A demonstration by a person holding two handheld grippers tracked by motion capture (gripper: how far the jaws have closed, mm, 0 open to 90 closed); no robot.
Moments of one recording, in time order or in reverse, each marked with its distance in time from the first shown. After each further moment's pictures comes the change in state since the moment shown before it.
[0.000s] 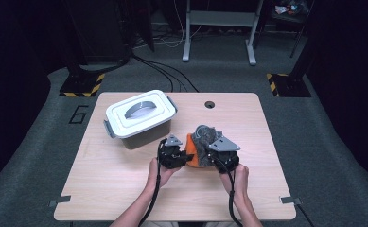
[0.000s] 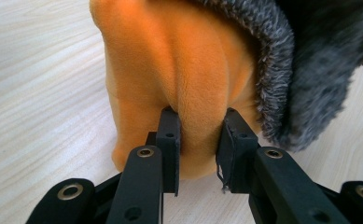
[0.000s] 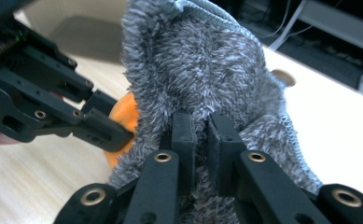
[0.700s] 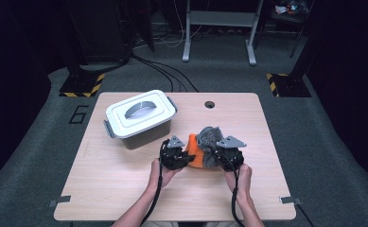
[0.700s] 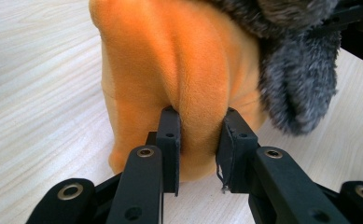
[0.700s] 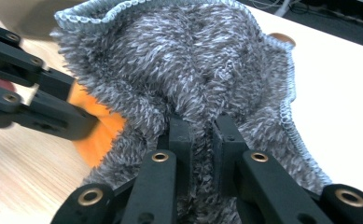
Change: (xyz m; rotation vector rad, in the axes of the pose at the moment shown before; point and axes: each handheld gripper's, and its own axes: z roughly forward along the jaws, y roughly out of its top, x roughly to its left) left arm -0.004 -0.001 0.003 -0.002 0.002 0.021; right arm -0.025 -0.023 0.014 0.045 -0.007 0.118
